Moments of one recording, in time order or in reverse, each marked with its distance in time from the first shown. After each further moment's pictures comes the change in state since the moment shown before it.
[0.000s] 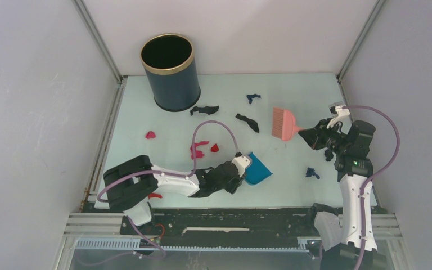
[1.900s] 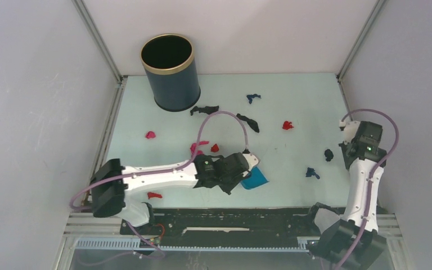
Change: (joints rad) left arm -0.070 -0.172 0.404 -0.858 0.026 0.005; right arm -0.183 0.150 0.170 -0.595 0.969 -0.604
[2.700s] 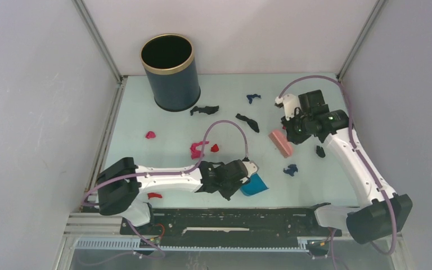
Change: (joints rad) left arm 0.000 0.108 -0.125 0.175 0.048 0.007; right arm 0.748 0.286 0.348 -0.093 -0.286 0.249
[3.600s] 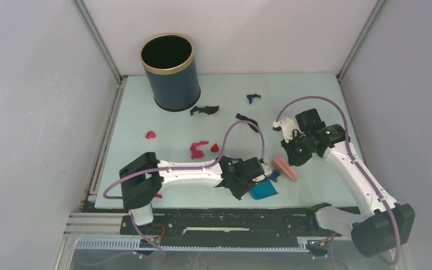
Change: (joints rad) left arm -0.021 0.171 0.234 -0.166 0.083 0.043; right arm 0.015 -0.108 -0.188 -0.106 -0.011 -0.038
